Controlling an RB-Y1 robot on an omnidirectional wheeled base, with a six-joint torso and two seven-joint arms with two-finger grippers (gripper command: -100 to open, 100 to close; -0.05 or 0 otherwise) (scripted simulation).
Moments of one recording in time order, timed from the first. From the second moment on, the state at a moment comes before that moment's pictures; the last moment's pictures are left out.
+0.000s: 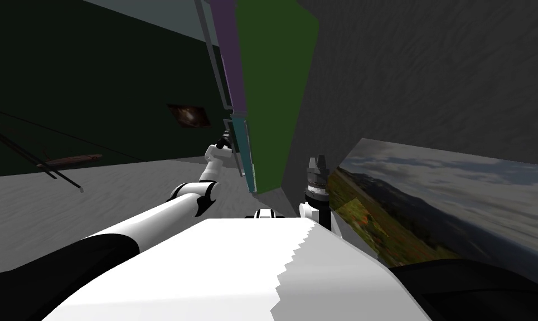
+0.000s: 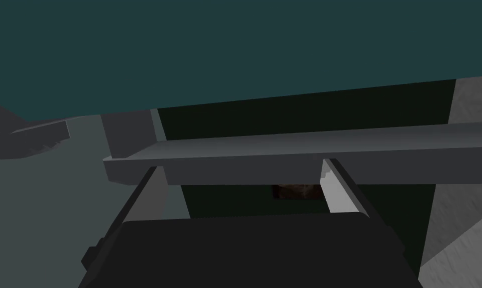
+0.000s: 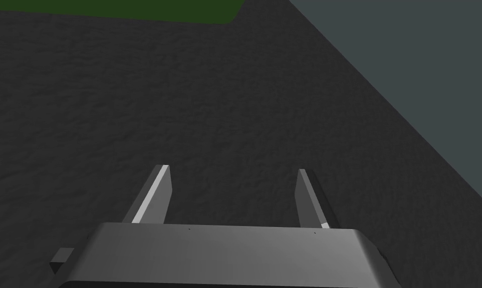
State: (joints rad) left arm -0.85 0.37 0.23 -1.11 -0.22 0.26 0.23; right arm 0.46 0.04 0.02 -2.26 0.07 -0.60 0.09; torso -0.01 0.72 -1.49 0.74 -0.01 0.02
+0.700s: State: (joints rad) left arm -0.86 0.37 0.22 -1.13 -0.22 0.30 0.23; right arm 0.46 0.04 0.02 -2.26 0.07 -0.60 0.09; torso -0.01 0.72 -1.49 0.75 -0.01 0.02
